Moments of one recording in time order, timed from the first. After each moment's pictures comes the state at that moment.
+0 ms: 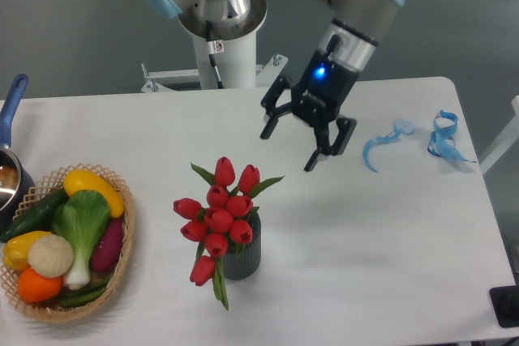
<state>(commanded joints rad) 2.74 -1.69 -1.87 -1.00 0.70 1.45</state>
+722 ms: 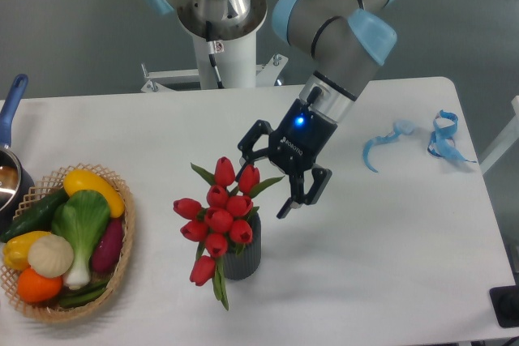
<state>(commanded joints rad) 2.64 -1.85 -1.81 -0.80 0.64 1.36</state>
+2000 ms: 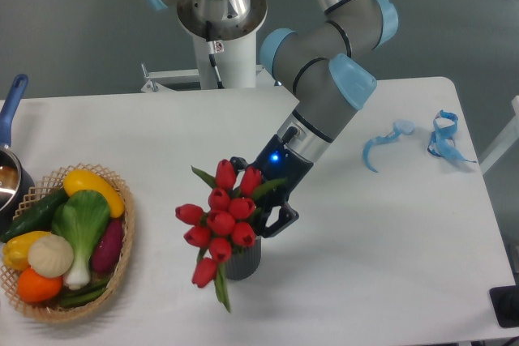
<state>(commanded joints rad) 2.58 -1.91 -1.77 -0.77 0.64 1.33</state>
